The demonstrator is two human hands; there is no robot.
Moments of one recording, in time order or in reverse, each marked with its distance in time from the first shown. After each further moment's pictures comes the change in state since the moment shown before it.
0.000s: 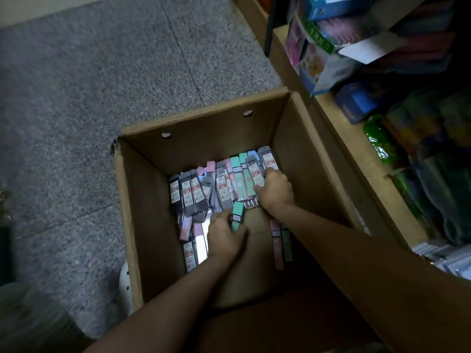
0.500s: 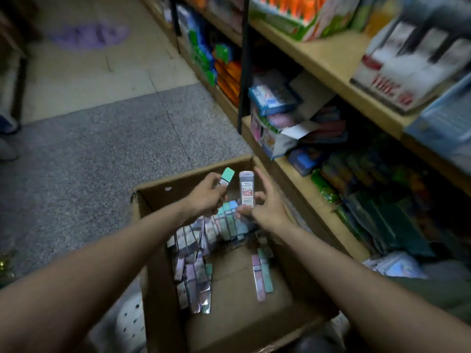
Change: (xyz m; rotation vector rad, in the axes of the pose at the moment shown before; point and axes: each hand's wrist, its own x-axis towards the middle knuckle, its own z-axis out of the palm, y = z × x) left_hand 0.003 0.164 -0.141 -0.237 -0.307 0.260; right_hand -0.097 -0.026 -0.130 0.927 -0.009 -0.234
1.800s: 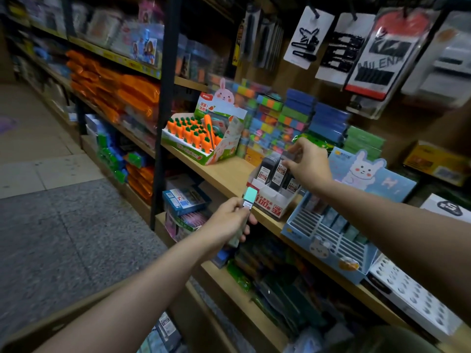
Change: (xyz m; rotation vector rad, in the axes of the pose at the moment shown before) left_hand 0.011 0.208 0.081 -0.364 -0.462 0.420; right_hand 0.014 -0.259 -0.236 -0.940 0.839 -0.450
